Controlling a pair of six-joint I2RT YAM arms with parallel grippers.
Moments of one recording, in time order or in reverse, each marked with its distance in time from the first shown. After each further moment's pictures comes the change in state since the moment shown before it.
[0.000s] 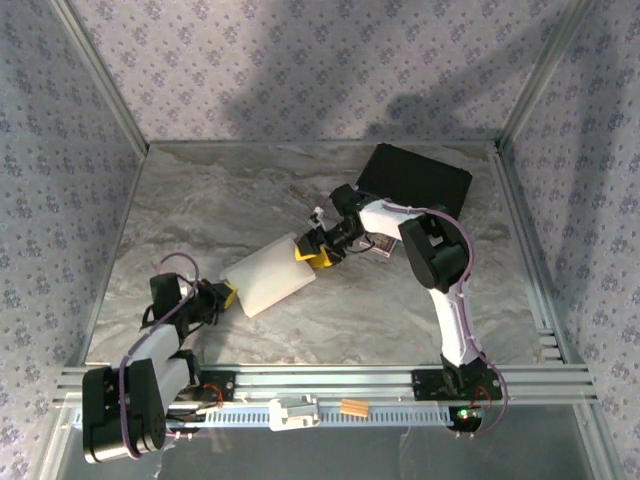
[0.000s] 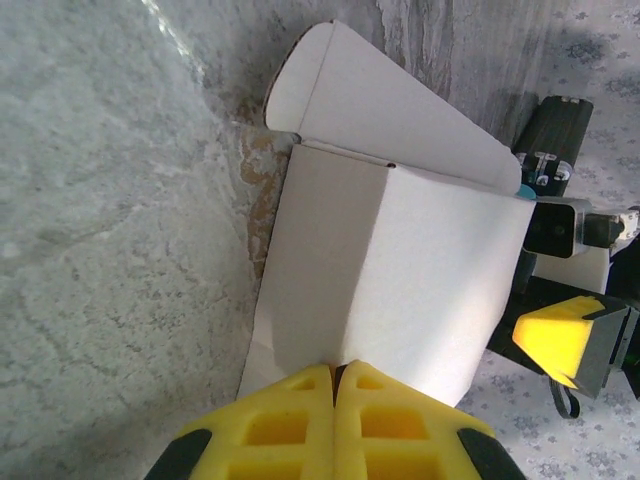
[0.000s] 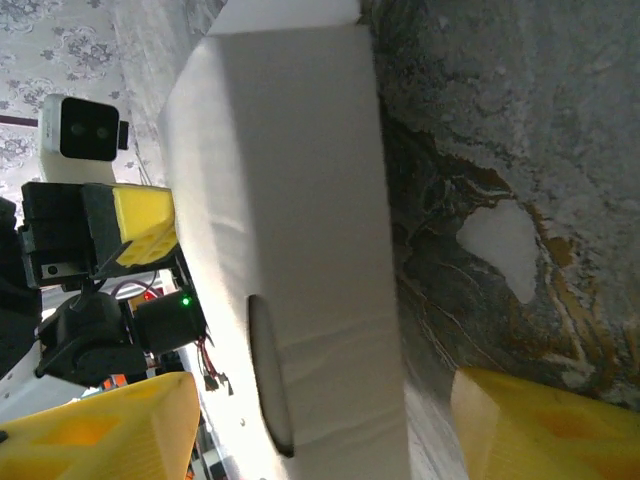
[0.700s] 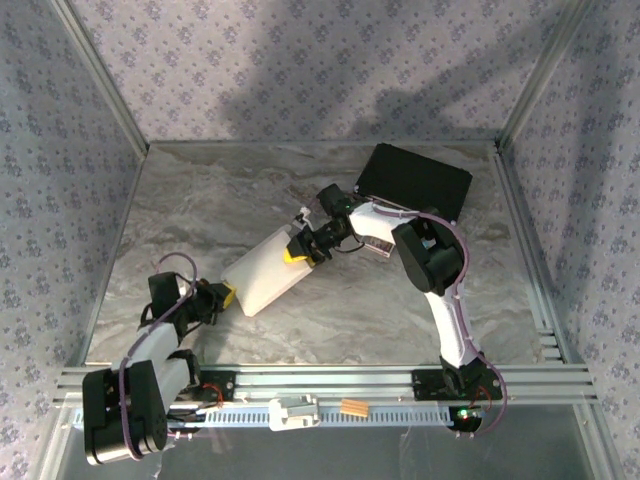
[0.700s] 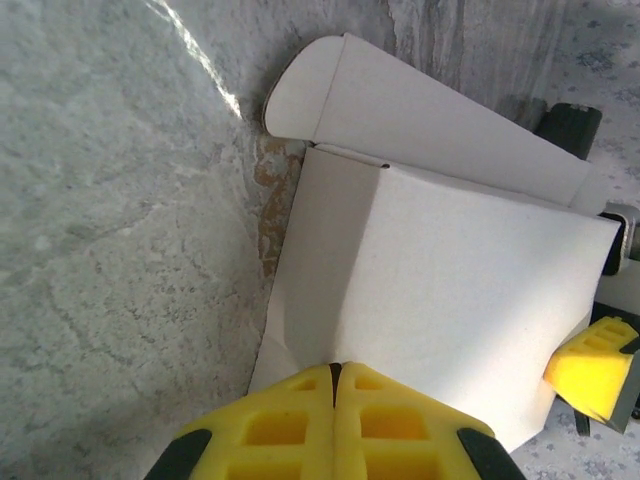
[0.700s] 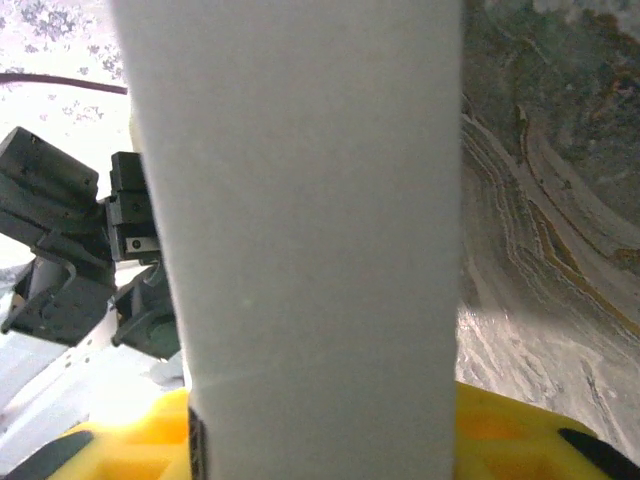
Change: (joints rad) left arm 0.008 -0.005 0.042 -0.088 -0.007 0.013; right arm 0.069 0.005 0.040 0.066 -0.121 0.094
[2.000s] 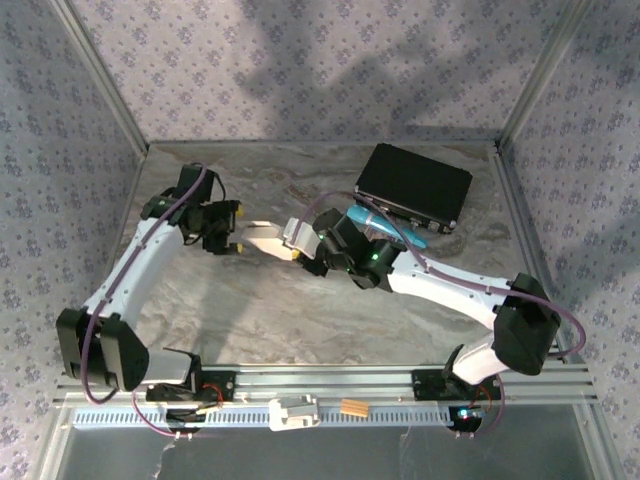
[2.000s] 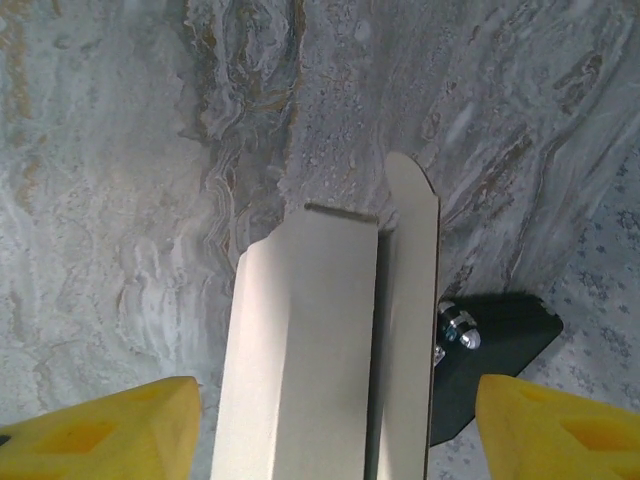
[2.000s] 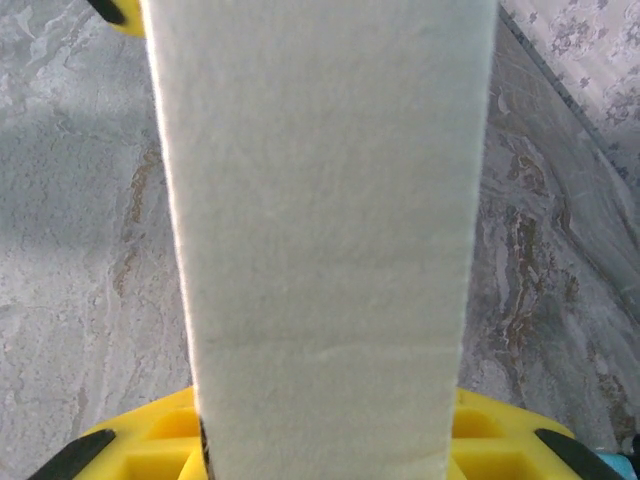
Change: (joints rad) left arm -0.424 0.375 1.087 -0.897 -0.502 -0.750; right arm 0.346 -0.720 -0.409 0.236 1.156 -0.792
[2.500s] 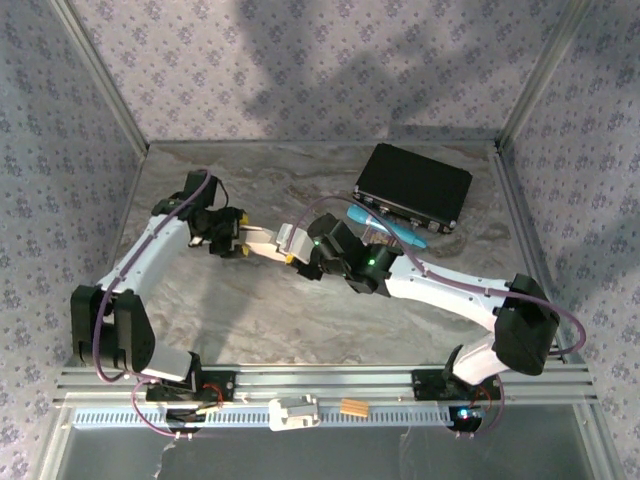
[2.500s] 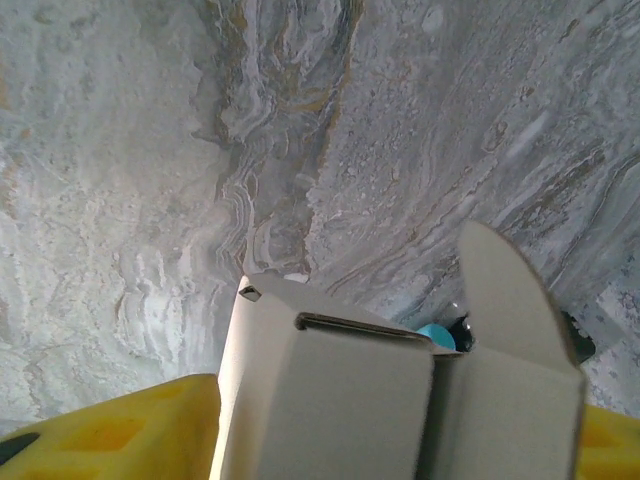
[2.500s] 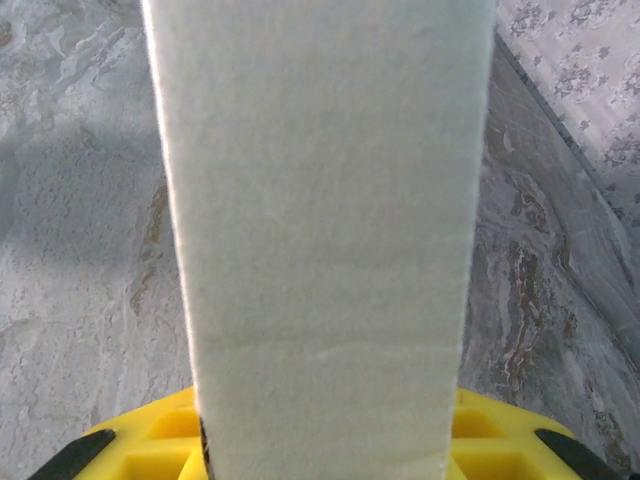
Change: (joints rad) left arm 0.036 0.072 -0.091 0.106 0.095 -0.019; right arm 0.038 0.000 0.000 0.036 0.013 -0.023
